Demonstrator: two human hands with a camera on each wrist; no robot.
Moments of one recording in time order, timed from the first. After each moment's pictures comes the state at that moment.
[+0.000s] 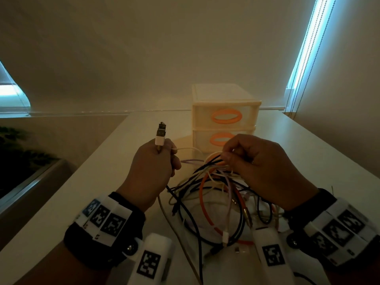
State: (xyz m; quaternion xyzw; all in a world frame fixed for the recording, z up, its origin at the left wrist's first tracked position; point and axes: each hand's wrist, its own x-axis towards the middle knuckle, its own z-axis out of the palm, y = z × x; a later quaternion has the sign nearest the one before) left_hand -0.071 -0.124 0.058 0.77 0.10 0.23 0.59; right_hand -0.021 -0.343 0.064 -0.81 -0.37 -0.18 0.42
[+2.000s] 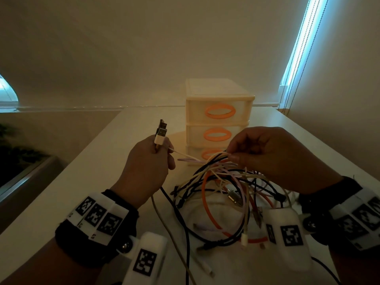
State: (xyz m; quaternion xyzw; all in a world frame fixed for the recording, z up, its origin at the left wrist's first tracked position) left_hand -0.072 -0.125 0.053 0.82 0.07 0.23 0.52; right_hand -0.022 -0.373 0.087 -0.83 -0.36 -0.06 0.43
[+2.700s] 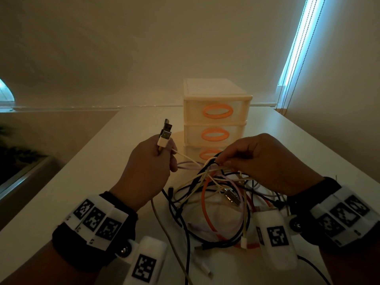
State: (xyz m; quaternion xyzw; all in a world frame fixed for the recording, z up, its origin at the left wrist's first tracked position) left_hand -0.073 -0.130 0.053 0.84 0.03 0.23 0.49; right_hand -0.015 -0.364 0.075 -0.85 -0.35 -0.05 0.39
